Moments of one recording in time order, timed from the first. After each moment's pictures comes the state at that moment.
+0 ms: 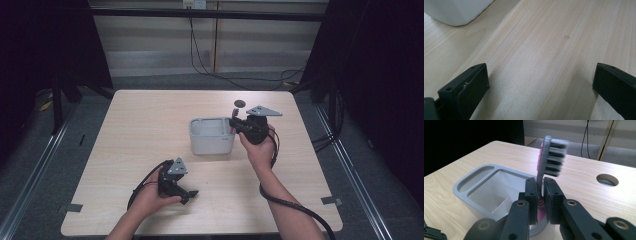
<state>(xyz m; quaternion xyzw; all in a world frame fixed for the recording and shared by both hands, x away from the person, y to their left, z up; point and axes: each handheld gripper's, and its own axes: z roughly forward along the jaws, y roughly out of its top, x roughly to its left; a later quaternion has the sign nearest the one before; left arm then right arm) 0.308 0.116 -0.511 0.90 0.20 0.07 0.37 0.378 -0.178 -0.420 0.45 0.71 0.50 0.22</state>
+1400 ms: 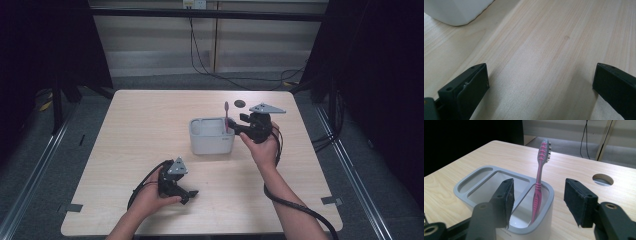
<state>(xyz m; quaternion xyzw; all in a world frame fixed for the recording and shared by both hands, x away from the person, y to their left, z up) 0.308 0.116 -0.511 0.90 0.20 0.07 0.37 0.378 -0.185 -0.411 0.46 0.71 0.49 0.22</state>
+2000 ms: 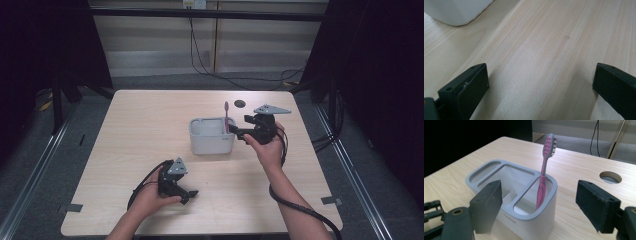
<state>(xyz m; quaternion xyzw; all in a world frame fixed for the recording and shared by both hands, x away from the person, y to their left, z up) 0.308 0.116 -0.511 0.90 0.20 0.07 0.37 0.372 -0.197 -0.410 0.43 0.73 0.50 0.19</state>
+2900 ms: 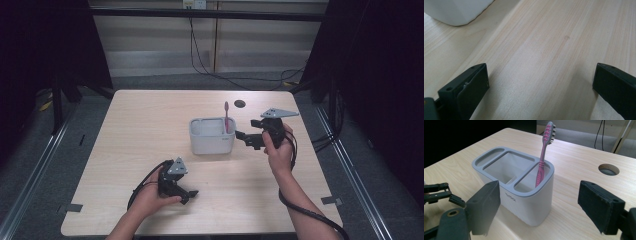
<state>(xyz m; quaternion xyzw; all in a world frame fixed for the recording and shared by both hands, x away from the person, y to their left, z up) 0.308 0.116 -0.511 0.90 0.20 0.07 0.37 0.358 -0.217 -0.407 0.42 0.75 0.48 0.17</state>
